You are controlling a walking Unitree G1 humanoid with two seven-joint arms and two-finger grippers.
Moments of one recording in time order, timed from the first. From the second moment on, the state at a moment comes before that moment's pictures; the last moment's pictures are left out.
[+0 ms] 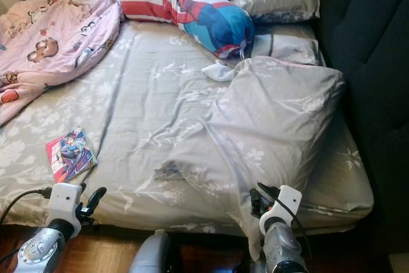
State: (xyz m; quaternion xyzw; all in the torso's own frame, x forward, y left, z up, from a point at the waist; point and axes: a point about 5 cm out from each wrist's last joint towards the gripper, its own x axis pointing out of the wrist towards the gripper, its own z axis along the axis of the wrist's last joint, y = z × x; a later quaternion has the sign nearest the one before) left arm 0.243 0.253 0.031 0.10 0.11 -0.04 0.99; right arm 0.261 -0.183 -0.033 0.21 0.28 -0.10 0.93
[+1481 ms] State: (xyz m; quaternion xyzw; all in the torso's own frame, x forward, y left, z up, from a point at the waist) left arm 0.251 0.249 0.033 0.10 0.11 -0.03 0.99; right arm 0.267 -0.200 -0.026 0.11 0.29 -0.14 0.94
